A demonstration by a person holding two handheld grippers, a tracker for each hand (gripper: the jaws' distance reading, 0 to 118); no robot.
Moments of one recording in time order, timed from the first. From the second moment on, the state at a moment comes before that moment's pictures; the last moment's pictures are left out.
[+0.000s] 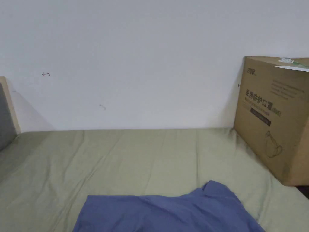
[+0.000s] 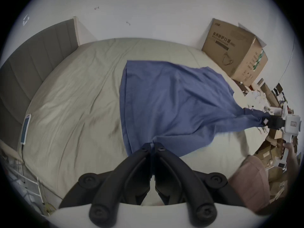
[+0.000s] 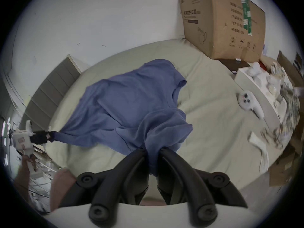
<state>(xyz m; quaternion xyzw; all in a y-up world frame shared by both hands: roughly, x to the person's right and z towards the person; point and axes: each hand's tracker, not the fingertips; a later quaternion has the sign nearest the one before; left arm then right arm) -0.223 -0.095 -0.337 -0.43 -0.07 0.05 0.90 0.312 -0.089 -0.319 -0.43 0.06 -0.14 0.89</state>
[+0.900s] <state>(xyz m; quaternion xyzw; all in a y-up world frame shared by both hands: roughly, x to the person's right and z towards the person) -0.188 -0.017 -0.315 -0.20 -0.06 0.11 0.97 0.248 -0.026 -0.319 -0.26 0.07 -0.10 0.96</state>
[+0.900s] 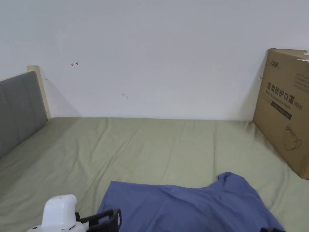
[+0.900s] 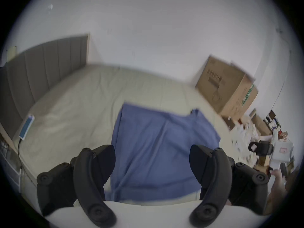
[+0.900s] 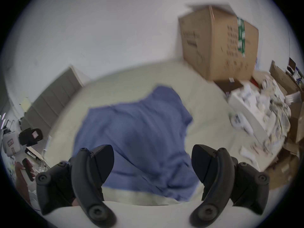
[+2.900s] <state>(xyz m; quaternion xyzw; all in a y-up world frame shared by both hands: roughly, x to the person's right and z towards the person) -0.268 -0.145 -0.653 -0.47 -0.07 -0.02 0.88 0.330 -0.197 -0.760 -0.59 -0.01 -0.12 0.80</state>
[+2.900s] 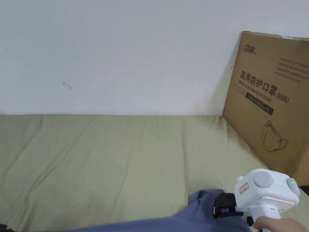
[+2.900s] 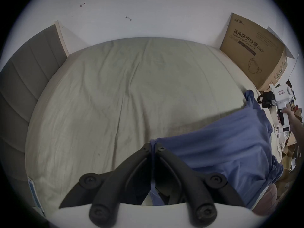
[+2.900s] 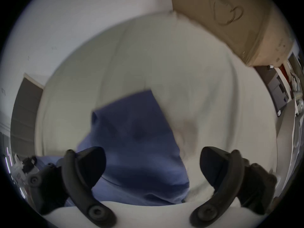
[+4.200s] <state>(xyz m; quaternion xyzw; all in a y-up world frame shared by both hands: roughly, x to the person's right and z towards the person) -0.227 0.187 -0.732 -0.11 0.04 -0.03 0.99 0.283 0.237 -0.732 -0.08 -0.04 -0.02 1.00</state>
